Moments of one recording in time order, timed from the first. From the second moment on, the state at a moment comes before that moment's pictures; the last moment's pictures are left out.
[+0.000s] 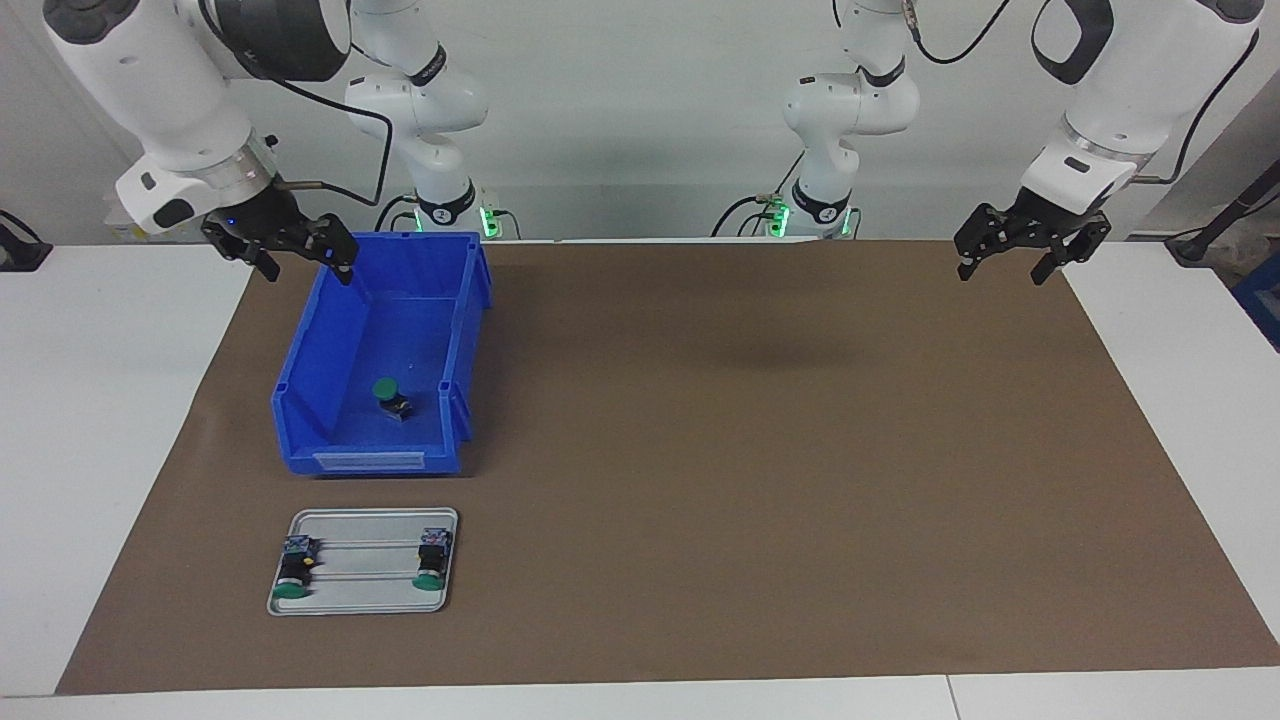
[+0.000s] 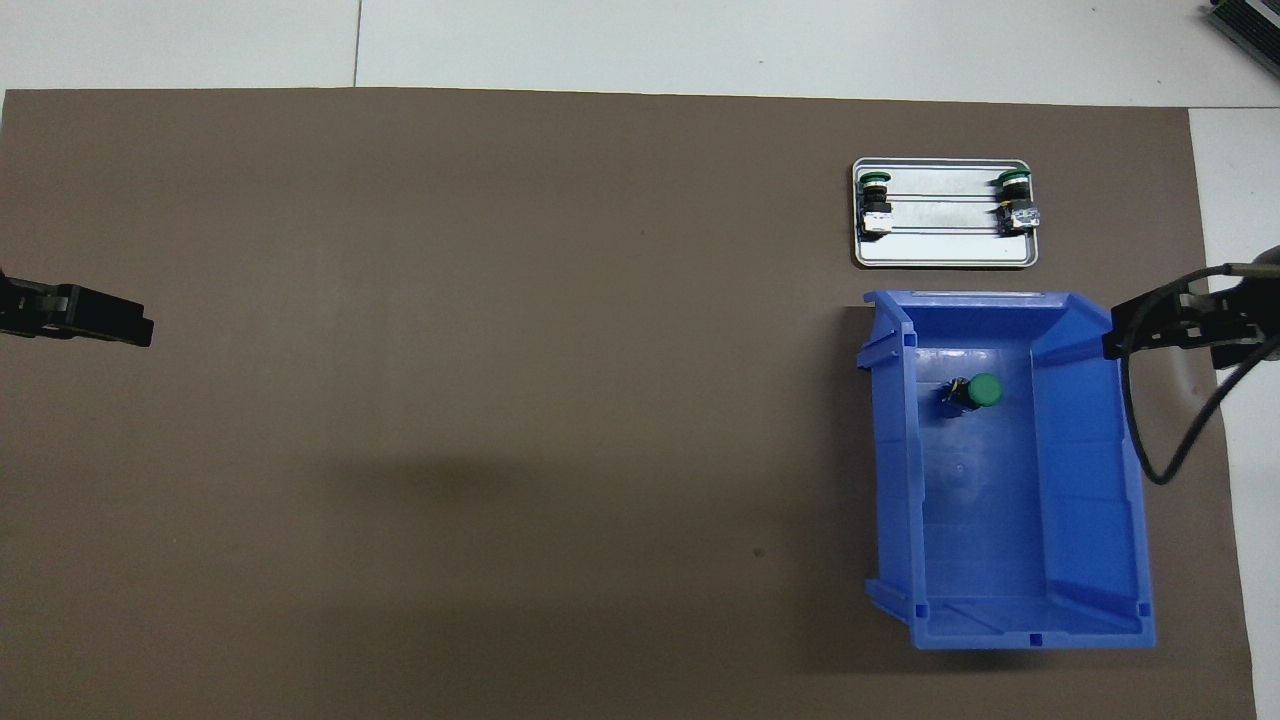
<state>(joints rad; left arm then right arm) -0.08 -0.03 0.06 -1.63 -0.02 1.60 0.12 0.06 0.03 -0.13 -1.52 0.05 1.44 0.04</state>
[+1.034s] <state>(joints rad) -0.08 -0.03 0.06 -1.63 -0.02 1.60 0.12 0.02 0.03 -0.05 -1.56 -0.04 1.57 0.05</state>
